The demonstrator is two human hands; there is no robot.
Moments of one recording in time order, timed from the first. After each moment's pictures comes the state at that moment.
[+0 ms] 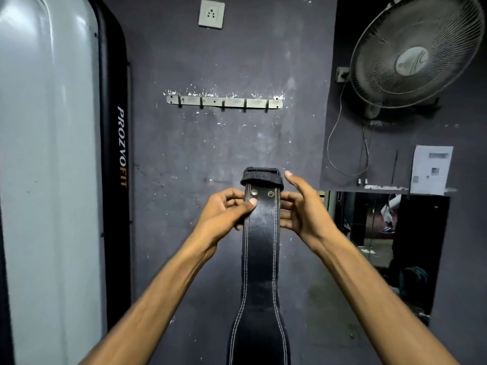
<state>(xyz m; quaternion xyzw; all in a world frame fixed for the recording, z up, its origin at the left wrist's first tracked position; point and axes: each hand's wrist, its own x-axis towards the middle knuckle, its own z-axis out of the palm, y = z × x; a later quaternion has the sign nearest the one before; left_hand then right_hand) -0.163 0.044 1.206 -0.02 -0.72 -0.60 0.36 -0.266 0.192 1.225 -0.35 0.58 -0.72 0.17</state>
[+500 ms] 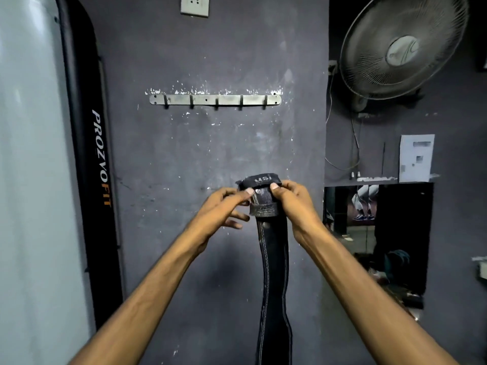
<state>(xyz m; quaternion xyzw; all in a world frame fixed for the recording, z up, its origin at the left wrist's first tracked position) -0.198 -0.057 1.232 -0.01 -0.77 -0.58 0.27 -0.304 0.078 1.230 -0.27 0.60 -0.75 -0.04</state>
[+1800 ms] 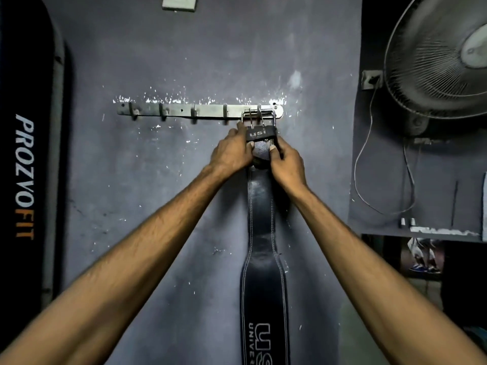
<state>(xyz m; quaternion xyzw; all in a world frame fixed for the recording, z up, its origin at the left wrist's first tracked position) -0.509 -0.106 1.403 0.15 -0.85 -0.03 0.50 -0.606 -0.001 1.370 -0.43 0.64 -0.57 -0.29</state>
